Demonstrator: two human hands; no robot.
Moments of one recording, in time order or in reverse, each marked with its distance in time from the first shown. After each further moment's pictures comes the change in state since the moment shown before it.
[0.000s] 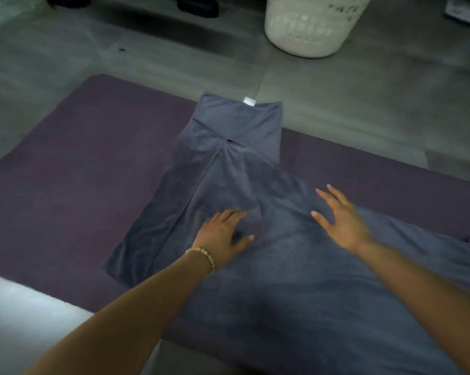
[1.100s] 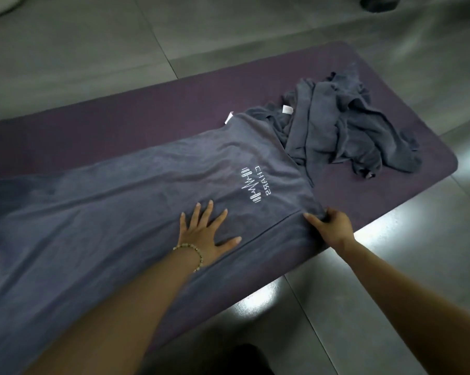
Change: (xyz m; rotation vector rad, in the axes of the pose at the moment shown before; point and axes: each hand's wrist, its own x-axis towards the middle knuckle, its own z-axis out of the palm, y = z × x) left_hand 0.009 0.323 0.261 0.514 -0.626 0.393; right_hand -0.348 0.347 -0.033 0.510 0.398 1.080
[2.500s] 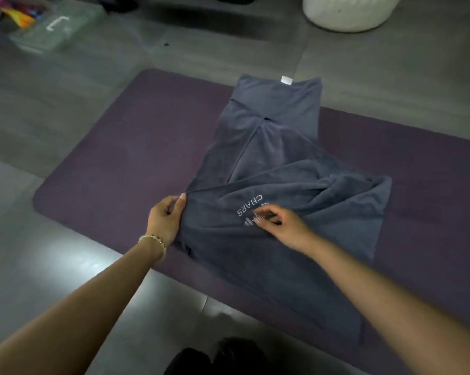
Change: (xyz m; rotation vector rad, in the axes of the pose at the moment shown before) left_hand -0.371 -0.370 0.042 -1.244 1.091 -0.918; right_hand -0.323 -0.325 0.362 -0.062 -1.116 -0.816
